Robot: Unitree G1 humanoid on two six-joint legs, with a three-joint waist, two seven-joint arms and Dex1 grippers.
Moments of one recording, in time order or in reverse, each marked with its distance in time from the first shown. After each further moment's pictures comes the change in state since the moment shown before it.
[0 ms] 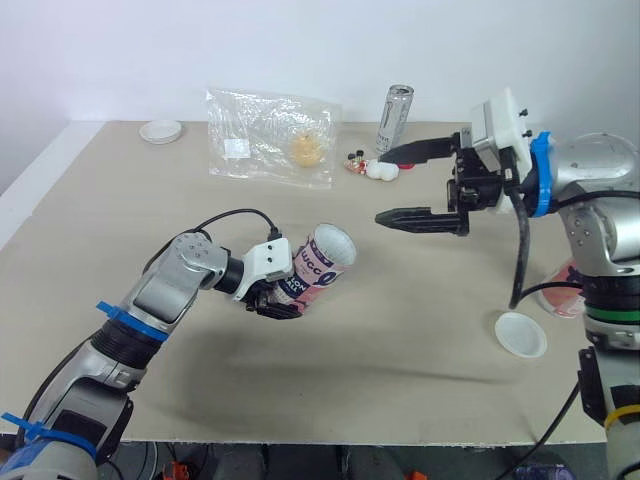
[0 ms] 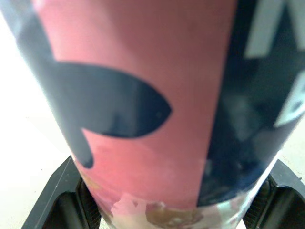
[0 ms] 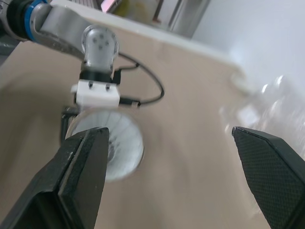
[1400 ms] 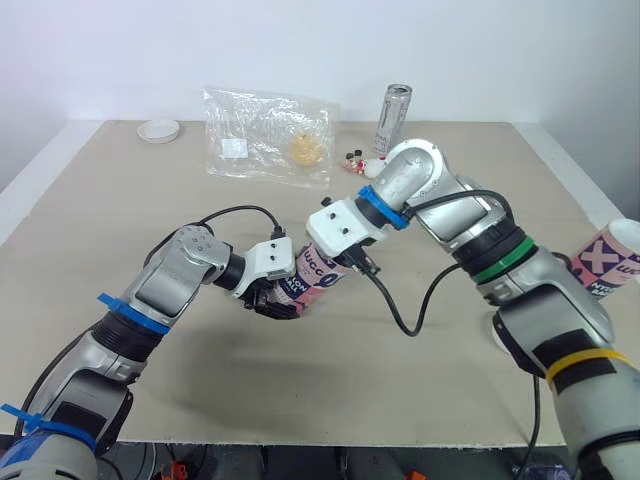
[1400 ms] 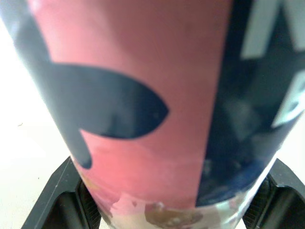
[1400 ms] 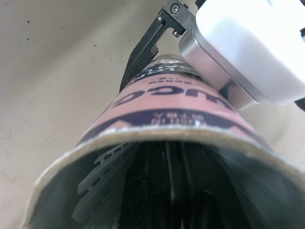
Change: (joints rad) left arm -0.046 0.005 -0.026 0.002 0.015 0.047 -0.055; right arm -0.335 0.324 0.586 0.380 -0.455 -0.504 0.251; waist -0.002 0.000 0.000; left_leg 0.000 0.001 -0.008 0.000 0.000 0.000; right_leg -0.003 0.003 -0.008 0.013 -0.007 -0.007
